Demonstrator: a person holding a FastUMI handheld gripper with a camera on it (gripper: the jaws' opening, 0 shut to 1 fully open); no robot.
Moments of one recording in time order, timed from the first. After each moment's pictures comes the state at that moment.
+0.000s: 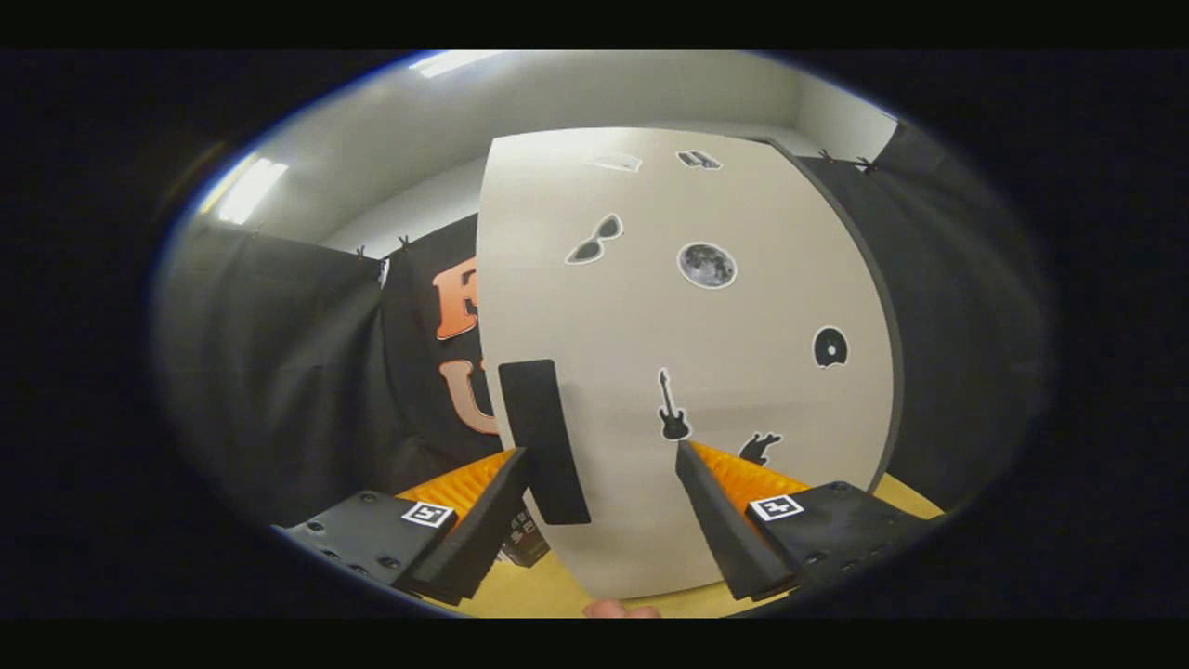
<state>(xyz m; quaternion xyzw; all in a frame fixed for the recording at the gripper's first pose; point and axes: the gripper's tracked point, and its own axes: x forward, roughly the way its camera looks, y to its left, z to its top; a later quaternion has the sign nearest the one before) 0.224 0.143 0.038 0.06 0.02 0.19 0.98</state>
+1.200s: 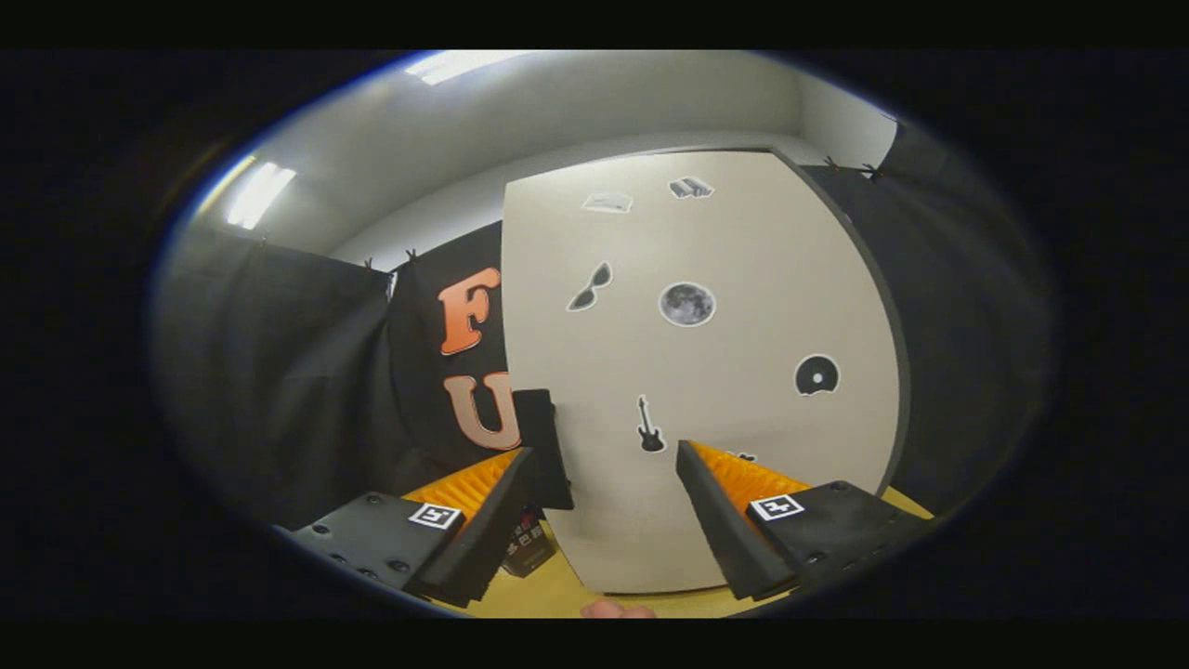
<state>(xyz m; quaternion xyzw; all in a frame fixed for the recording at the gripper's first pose) 0.222 0.114 0.066 0.04 -0.02 0.19 0.98</state>
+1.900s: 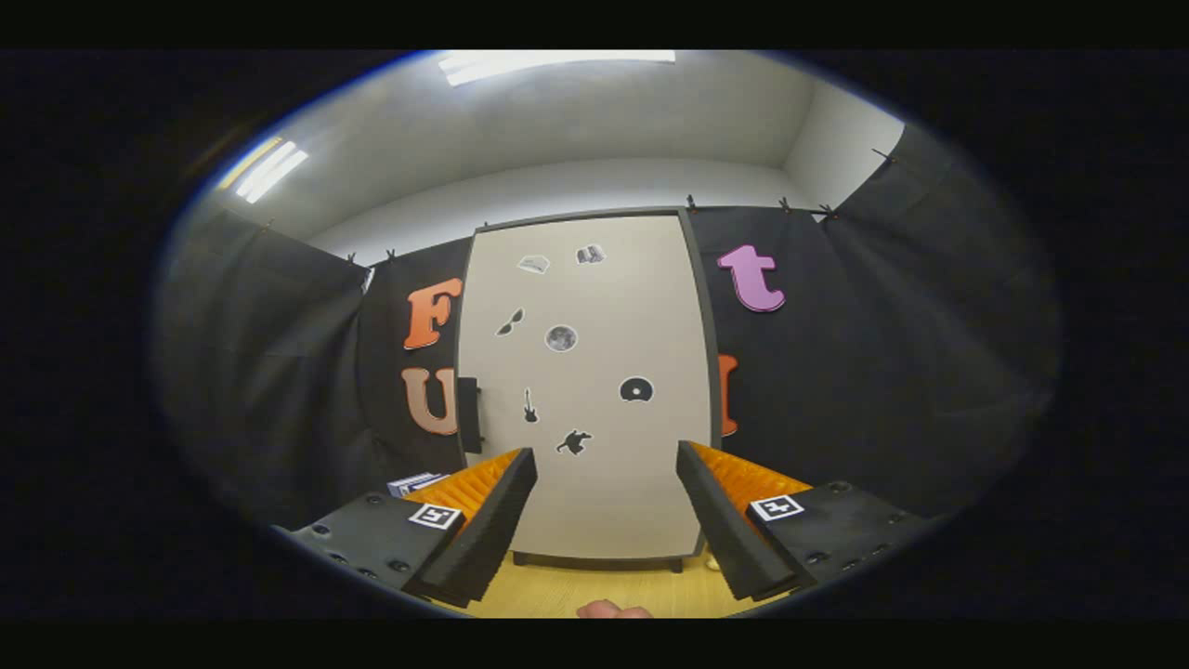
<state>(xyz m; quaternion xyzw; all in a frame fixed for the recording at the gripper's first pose) 0.099 -0.045 0.071 0.00 -0.05 0.12 0.99</state>
